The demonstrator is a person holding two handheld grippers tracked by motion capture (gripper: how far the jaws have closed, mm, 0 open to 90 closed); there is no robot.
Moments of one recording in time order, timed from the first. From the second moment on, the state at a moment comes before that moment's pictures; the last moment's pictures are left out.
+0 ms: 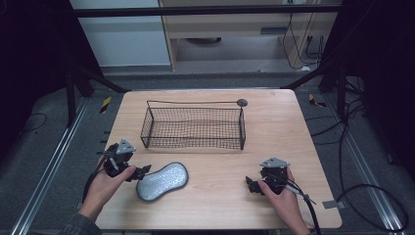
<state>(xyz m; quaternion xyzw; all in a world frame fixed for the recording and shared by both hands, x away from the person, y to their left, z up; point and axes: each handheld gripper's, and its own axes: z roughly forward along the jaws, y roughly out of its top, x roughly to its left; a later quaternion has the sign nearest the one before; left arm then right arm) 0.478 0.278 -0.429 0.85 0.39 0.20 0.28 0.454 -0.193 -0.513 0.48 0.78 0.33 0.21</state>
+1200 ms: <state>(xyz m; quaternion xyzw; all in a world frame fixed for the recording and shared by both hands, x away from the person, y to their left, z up) 0.488 0.212 -0.434 0.95 0.26 0.07 0.13 0.454 -0.193 -0.513 0.48 0.78 0.33 0.21</state>
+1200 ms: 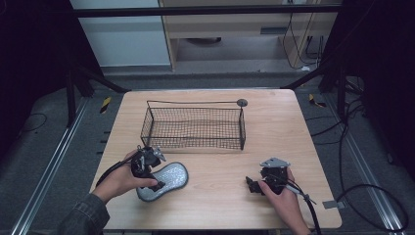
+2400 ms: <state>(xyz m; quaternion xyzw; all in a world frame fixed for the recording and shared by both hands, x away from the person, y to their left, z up) 0.493 0.195 -0.463 0.96 0.24 0.04 0.10 0.454 -0.193 -0.513 0.48 0.78 0.33 0.21</state>
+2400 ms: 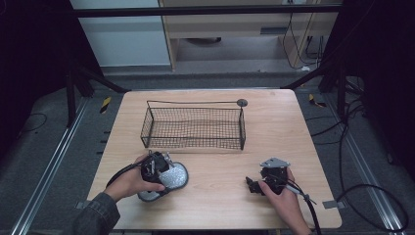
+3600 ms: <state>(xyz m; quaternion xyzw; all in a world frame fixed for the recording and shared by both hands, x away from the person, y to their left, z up) 0.503 0.202 -0.478 0.96 0.25 0.03 0.10 0.453 -0.193 -0.513 0.48 0.78 0.33 0.21</state>
